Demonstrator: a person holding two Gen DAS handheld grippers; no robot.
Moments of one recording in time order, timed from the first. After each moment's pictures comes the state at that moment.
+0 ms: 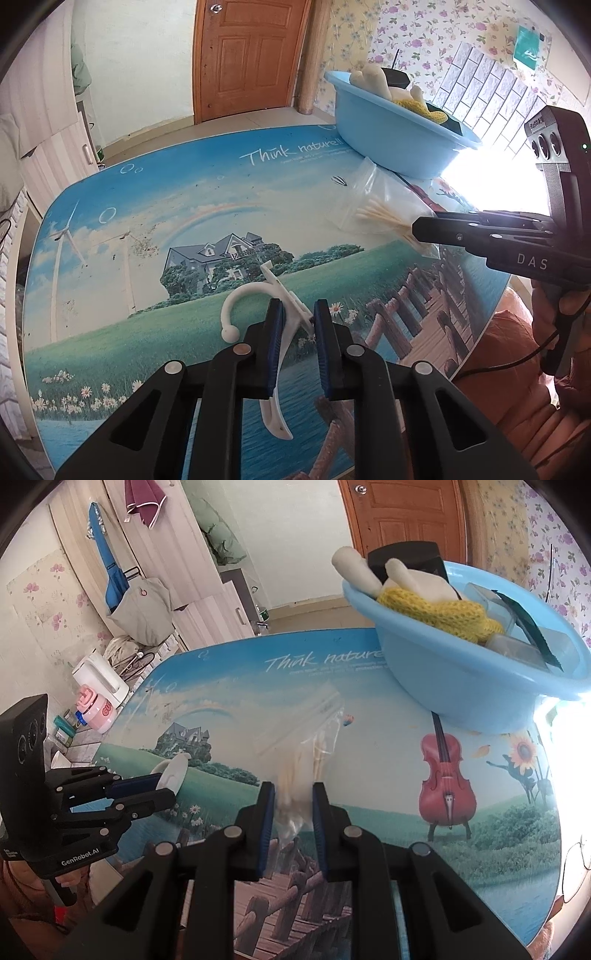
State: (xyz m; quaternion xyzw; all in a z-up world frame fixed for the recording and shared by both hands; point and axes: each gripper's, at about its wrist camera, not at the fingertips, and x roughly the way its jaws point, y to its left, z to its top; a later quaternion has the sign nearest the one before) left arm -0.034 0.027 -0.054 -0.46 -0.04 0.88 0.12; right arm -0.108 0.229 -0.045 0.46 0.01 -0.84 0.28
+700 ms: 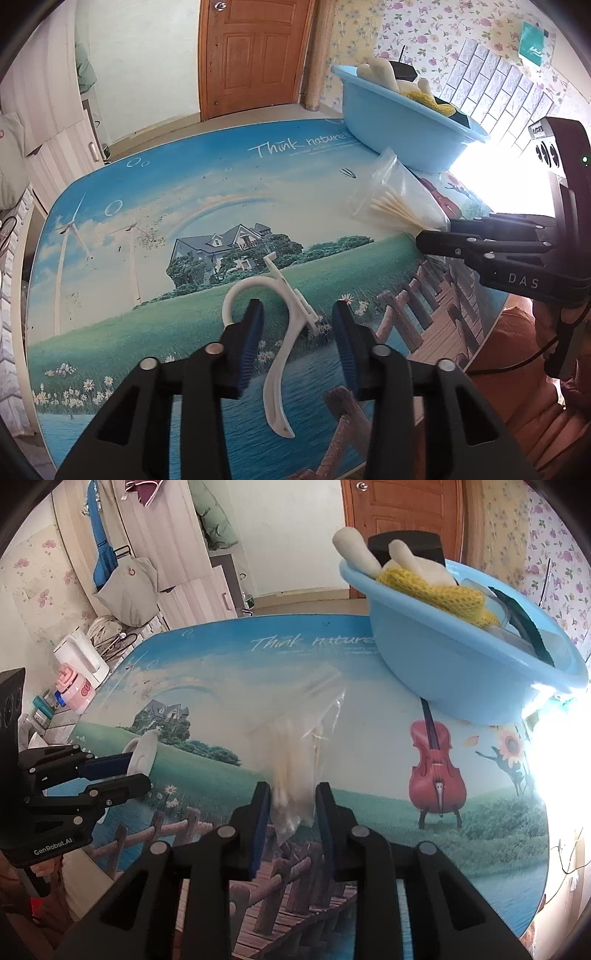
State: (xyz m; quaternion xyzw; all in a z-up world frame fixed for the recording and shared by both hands) left arm -0.034 0.027 -0.059 -0.46 -0.03 0.88 0.11; right arm -0.103 0.224 -0.057 0.47 0.06 -0.85 0.25
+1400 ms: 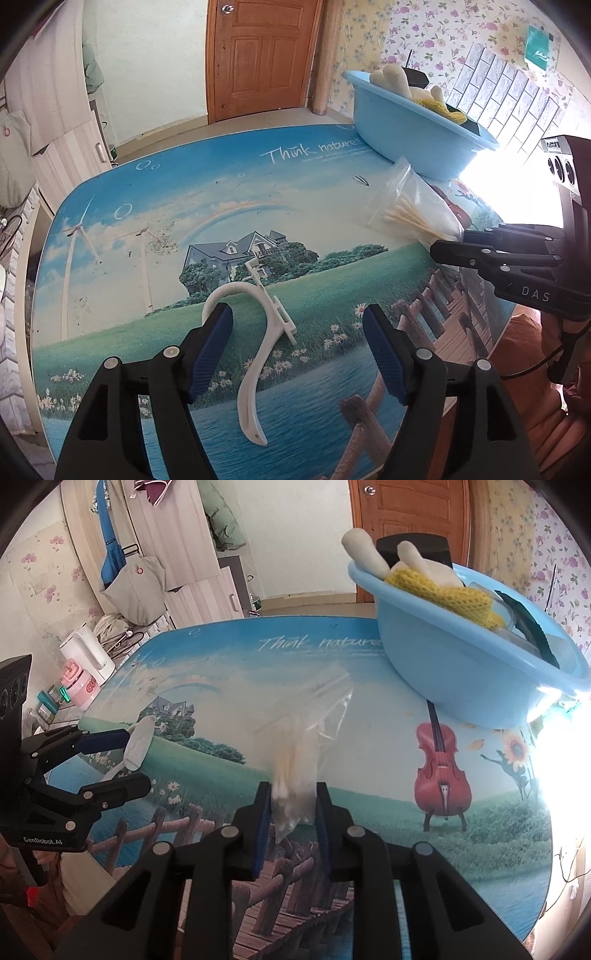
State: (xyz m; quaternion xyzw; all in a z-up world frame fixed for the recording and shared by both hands) left arm -0.038 0.024 -0.060 -0.46 -0.03 0.88 0.09; right arm -0.100 0.223 -0.058 0.46 0.06 -0.85 0.27
